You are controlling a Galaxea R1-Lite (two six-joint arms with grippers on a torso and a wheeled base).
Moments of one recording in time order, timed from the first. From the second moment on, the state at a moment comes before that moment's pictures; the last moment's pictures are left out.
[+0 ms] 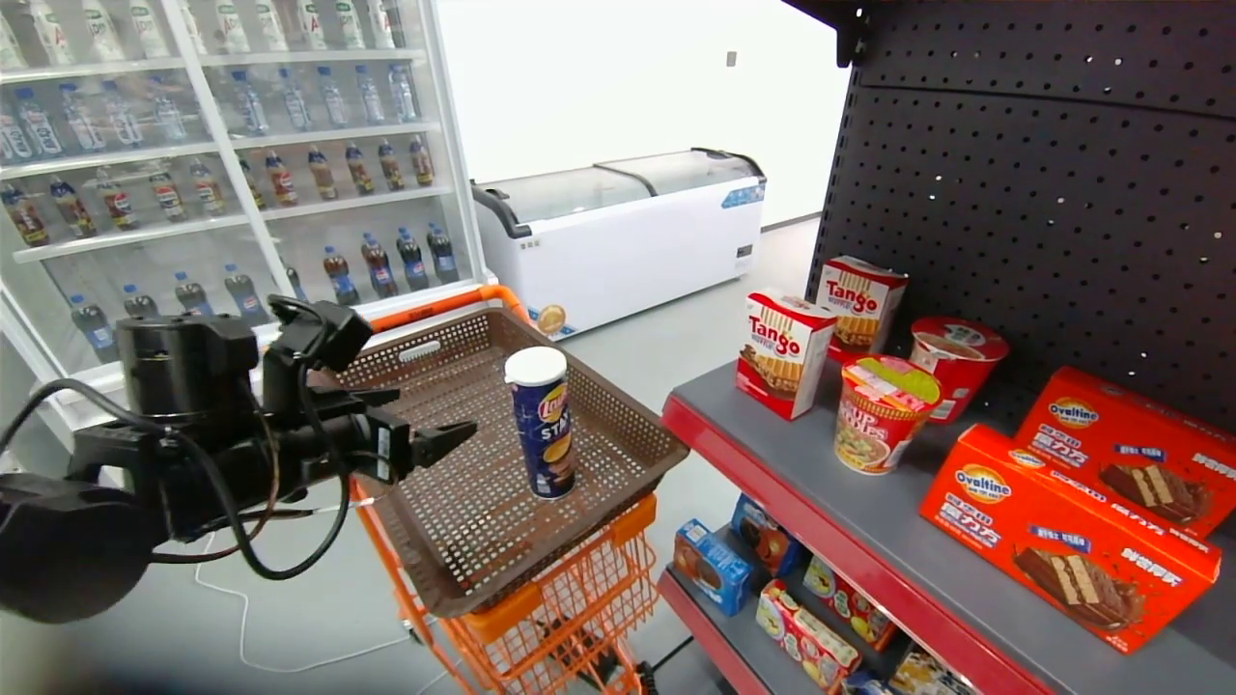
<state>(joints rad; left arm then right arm) -0.12 1.72 -0.70 -0.67 -0.28 0.11 0.00 0.00 0.00 -0.01 0.01 0.01</state>
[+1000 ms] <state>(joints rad) -0.26 2.22 -1.03 -0.82 -0.23 0.12 0.00 0.00 0.00 -0.01 0.01 0.01</state>
